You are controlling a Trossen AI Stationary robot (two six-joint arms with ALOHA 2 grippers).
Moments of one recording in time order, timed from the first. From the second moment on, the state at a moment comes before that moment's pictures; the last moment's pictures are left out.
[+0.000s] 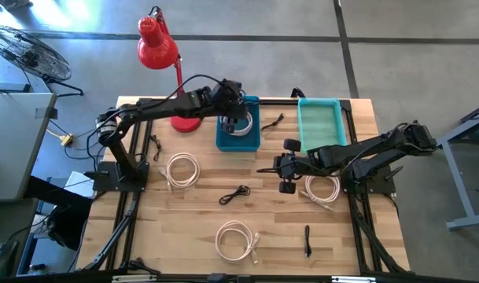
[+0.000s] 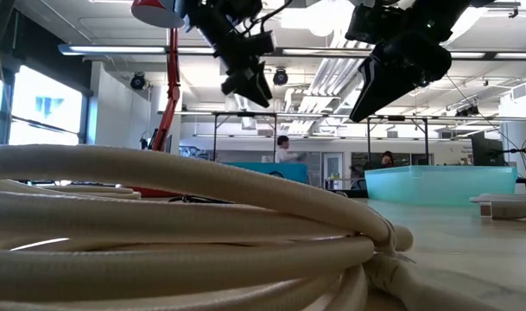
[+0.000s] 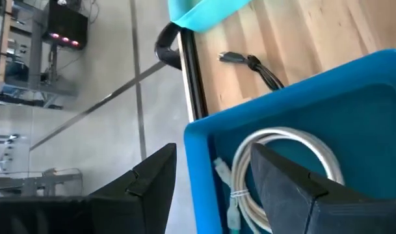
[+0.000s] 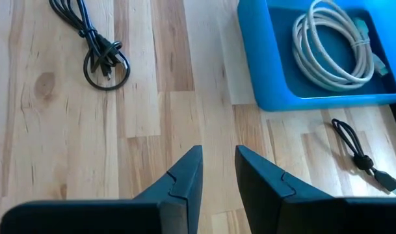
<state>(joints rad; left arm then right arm) 0.39 1.72 1.50 -0.43 -0.20 0.87 0.14 1.35 0.88 -0.47 0.36 0.10</state>
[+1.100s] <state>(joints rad) 0.41 2.03 1.87 -0.51 0.04 0.86 0.29 0.91 0.88 -0.79 0.41 0.36</state>
